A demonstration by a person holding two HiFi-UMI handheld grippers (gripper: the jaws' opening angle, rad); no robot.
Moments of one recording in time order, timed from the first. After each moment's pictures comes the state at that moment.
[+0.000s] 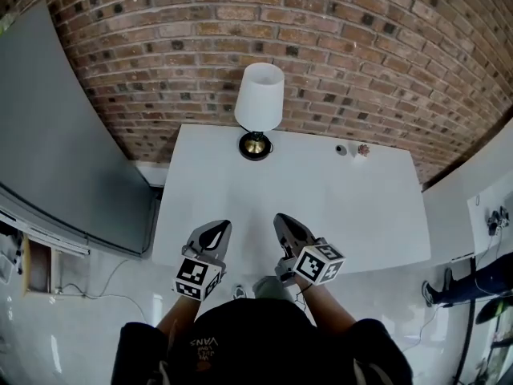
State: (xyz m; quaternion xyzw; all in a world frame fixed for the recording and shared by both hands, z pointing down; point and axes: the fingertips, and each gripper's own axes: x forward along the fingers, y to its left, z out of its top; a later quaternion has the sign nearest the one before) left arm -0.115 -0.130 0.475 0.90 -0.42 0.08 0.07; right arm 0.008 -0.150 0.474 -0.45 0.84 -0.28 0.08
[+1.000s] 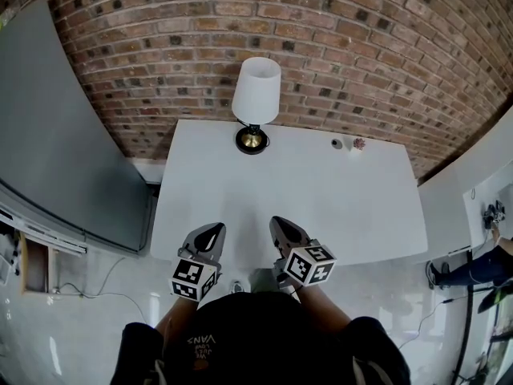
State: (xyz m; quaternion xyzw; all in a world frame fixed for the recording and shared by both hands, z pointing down) left arm -0.130 -0.108 0.496 0.90 -0.43 0.08 0.09; right arm 0.002 -0.124 0.500 -0.49 0.83 -0.26 0.01
